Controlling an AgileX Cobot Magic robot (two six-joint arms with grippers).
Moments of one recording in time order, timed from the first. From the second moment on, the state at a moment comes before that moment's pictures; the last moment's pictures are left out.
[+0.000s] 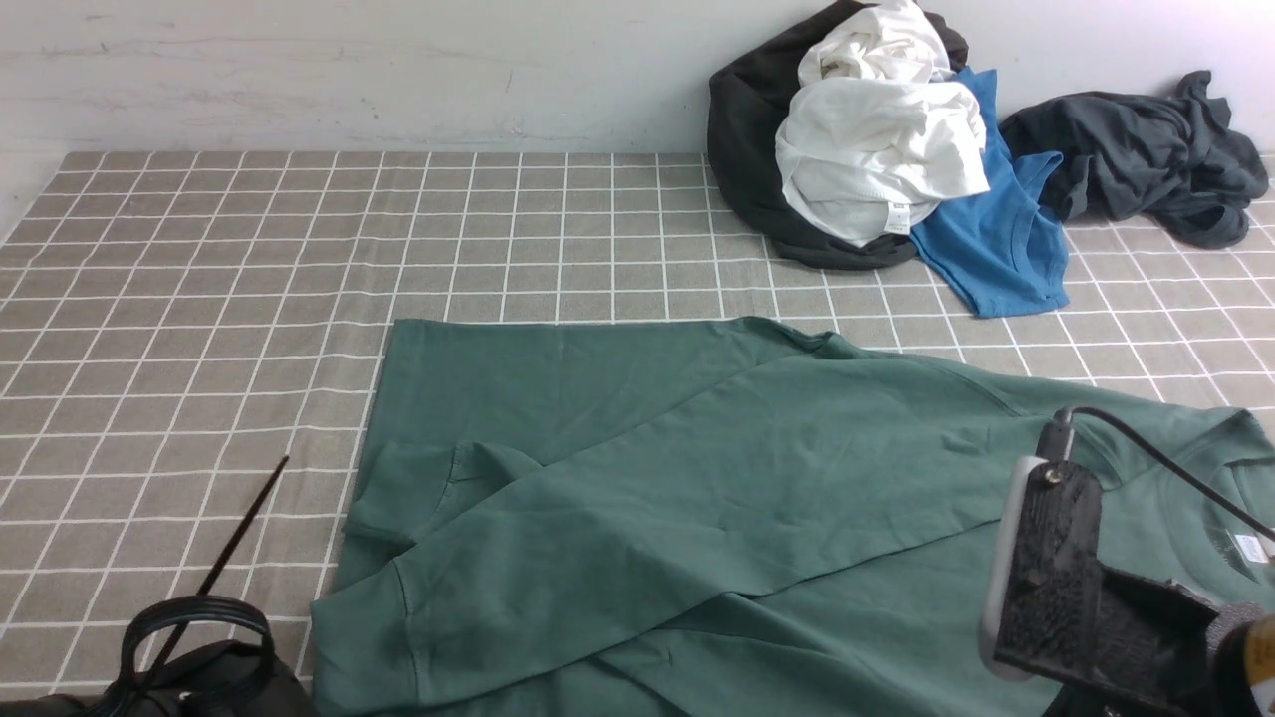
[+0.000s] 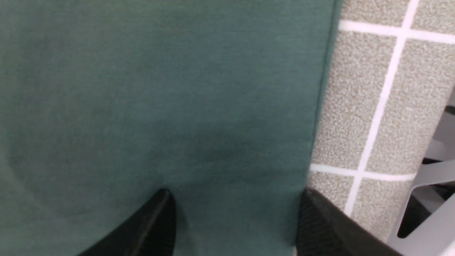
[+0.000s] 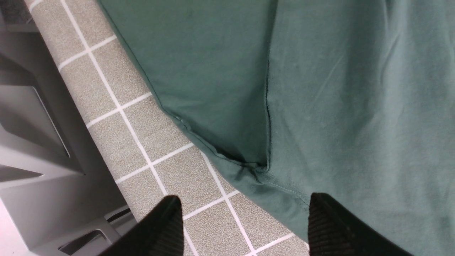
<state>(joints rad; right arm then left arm) 0.73 1.09 -0.77 0.17 1.11 -0.48 -0.88 1.43 -0.51 -0.09 0.73 0.56</state>
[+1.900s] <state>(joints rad) 0.73 1.09 -0.77 0.16 1.12 -0.48 -0.88 1.46 -0.57 -0.06 0.82 0.42</state>
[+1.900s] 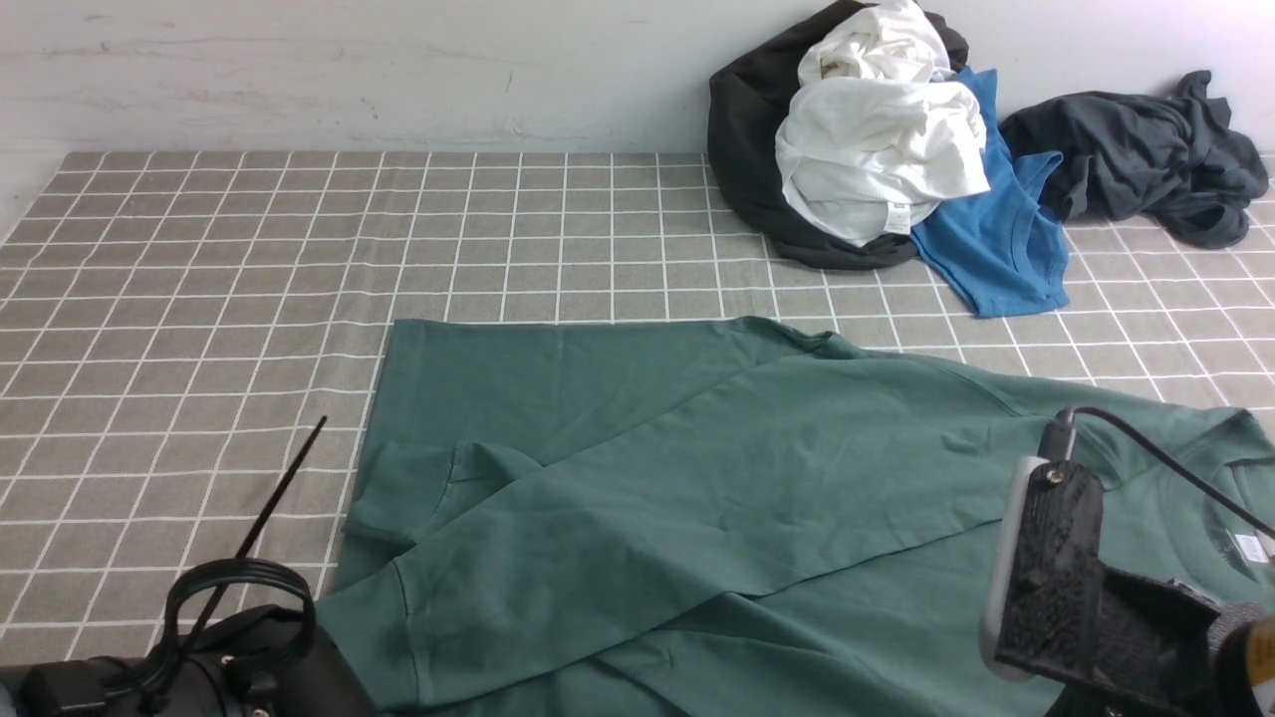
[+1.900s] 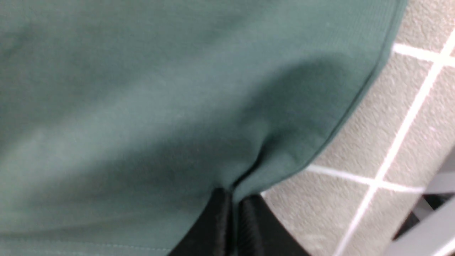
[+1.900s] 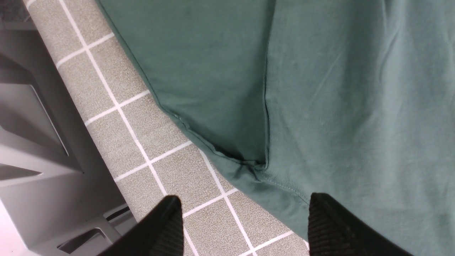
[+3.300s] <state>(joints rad) 0.60 1.30 -0.39 -0.19 0.66 -0.52 -0.64 1.30 -0.57 -0.04 1.04 0.43</state>
